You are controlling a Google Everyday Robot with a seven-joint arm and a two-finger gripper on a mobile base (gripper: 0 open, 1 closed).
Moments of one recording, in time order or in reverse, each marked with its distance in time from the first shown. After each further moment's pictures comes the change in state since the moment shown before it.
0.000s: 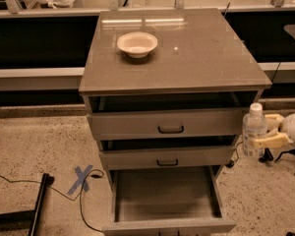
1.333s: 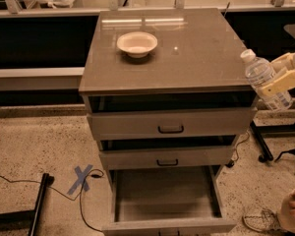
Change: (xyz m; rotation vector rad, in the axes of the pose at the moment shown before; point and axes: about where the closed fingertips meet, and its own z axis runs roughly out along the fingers) arm -0.139 -0.052 -0.015 0.088 0.476 -0.058
